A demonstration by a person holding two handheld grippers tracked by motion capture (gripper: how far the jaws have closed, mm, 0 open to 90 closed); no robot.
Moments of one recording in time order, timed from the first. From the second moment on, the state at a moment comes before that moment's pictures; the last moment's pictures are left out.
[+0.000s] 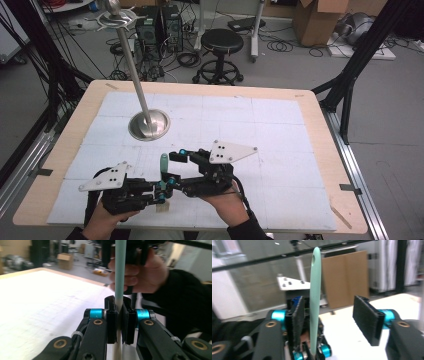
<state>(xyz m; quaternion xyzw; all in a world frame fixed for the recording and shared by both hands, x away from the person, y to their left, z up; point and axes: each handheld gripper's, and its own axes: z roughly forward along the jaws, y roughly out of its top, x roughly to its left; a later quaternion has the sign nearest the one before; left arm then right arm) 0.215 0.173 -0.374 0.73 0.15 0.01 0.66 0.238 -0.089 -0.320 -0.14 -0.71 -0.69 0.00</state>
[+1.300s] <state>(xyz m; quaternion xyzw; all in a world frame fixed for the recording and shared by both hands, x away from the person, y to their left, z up) 0.203 0.159 -0.380 0.74 0.26 0.17 0.60 0.222 -0.052 -0.318 -0.25 -0.74 -0.61 -0.11</state>
